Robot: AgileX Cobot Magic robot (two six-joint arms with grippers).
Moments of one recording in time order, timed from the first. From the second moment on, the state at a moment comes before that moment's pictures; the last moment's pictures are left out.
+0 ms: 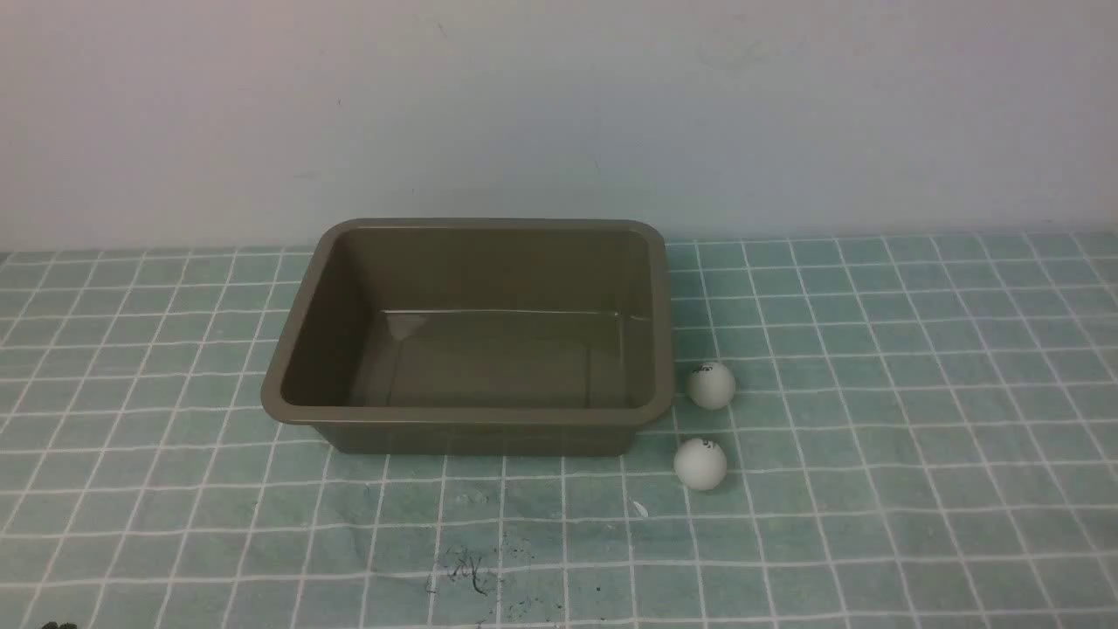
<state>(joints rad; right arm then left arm) -0.03 -0.02 0.02 0.03 0.40 -0.02 0.00 -0.01 0.02 -0.13 0.38 0.21</state>
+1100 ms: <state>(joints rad) -0.01 -0.02 0.03 0.75 -0.01 0.21 0.00 -0.01 0.02 -0.13 0.38 0.21</state>
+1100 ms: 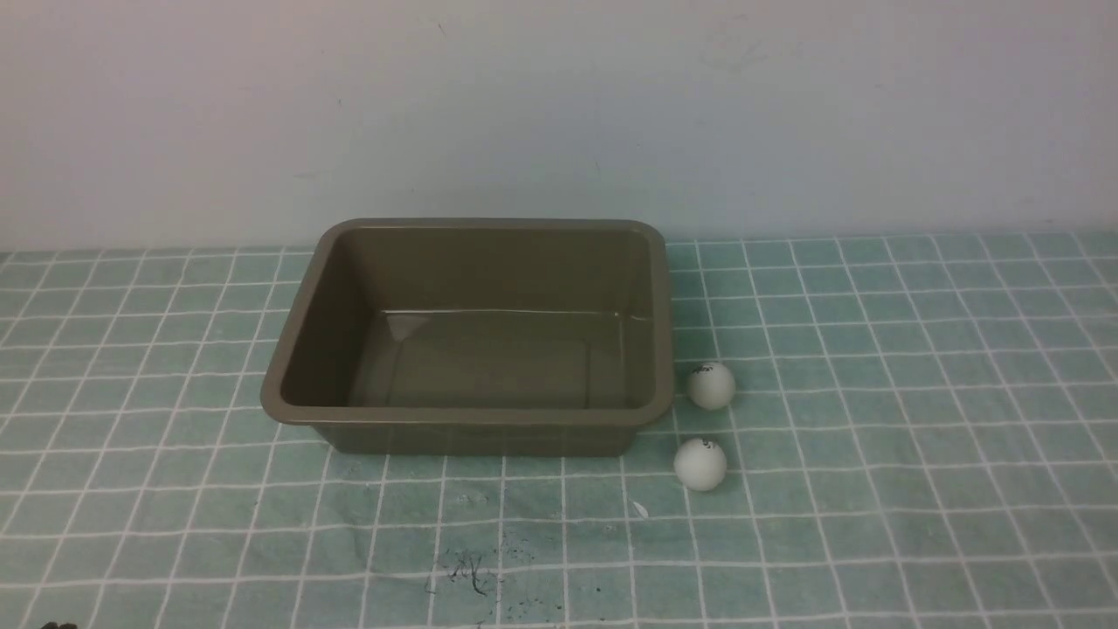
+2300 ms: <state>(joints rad) 0.38 1.74 -1.16 0.34 0.83 -0.22 0.00 -0.01 0.02 -0.13 0.38 0.21</state>
